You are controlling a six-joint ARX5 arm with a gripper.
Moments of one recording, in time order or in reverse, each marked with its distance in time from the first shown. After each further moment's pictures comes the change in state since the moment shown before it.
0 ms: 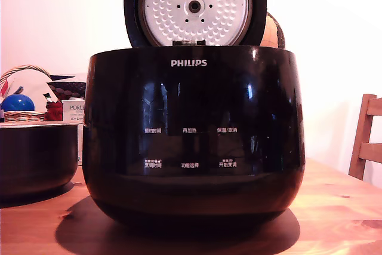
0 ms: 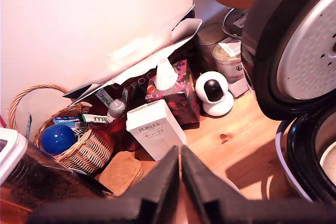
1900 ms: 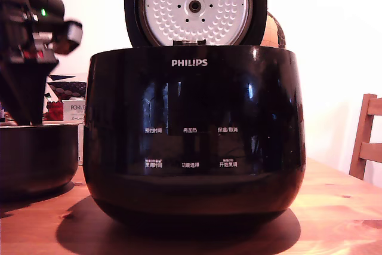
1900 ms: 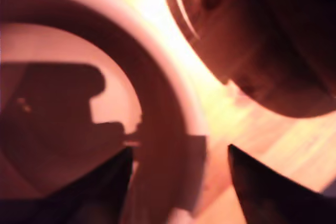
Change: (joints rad) arm 0.246 0.771 0.000 -0.331 0.370 0.271
